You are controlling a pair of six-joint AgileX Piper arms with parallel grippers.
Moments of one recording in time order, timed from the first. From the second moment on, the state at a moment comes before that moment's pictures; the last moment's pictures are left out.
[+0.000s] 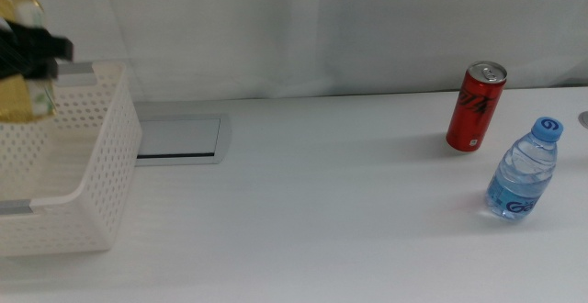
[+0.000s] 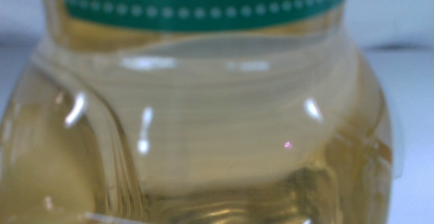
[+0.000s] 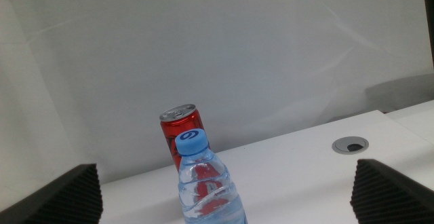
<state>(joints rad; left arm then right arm) 0.08 1.54 -1.40 0.13 0.83 -0.03 0.03 0.00 0.00 0.10 0.06 0.13</state>
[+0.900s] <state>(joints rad) 0.14 1.93 -1.41 0.00 0.82 -0.07 0.03 0.00 0.00 0.10 0.04 0.13</state>
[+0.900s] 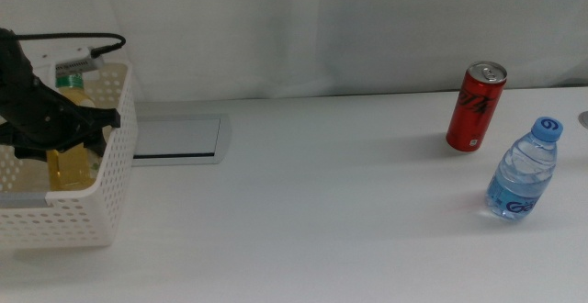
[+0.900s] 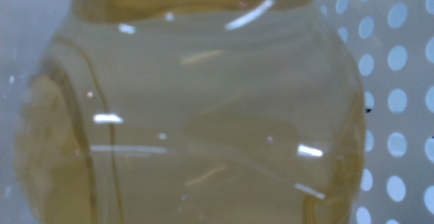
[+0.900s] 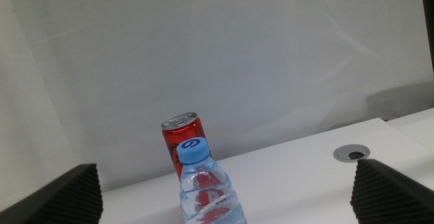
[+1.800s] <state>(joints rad) 0.14 1.84 -1.41 0.05 0.74 -0.07 0.03 0.00 0.00 0.10 0.04 0.13</state>
